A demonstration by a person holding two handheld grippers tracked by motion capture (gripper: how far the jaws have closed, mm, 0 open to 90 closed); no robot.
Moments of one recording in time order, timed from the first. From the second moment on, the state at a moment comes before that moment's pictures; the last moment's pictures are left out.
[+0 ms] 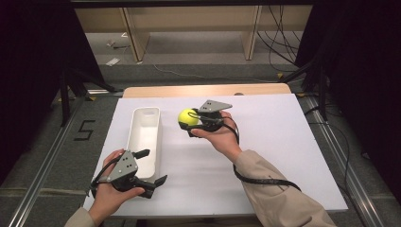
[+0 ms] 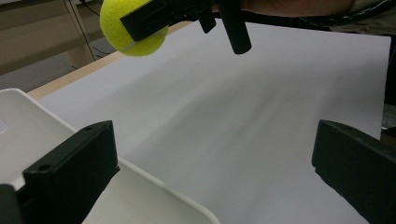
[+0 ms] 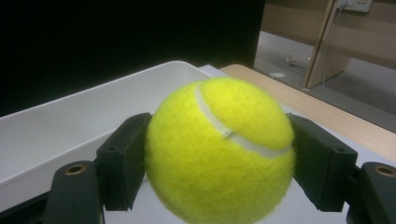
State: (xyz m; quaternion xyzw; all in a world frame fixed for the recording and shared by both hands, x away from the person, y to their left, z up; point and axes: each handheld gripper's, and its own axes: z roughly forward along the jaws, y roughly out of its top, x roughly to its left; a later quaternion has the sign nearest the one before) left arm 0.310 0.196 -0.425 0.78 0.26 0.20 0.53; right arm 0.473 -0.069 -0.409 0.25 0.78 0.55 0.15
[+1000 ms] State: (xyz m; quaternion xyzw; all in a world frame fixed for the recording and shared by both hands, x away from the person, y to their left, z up) left arm 0.310 0.196 -0.425 0.78 0.26 0.20 0.53; right arm 0.474 -0.059 -0.408 0.25 0.78 0.55 0.15
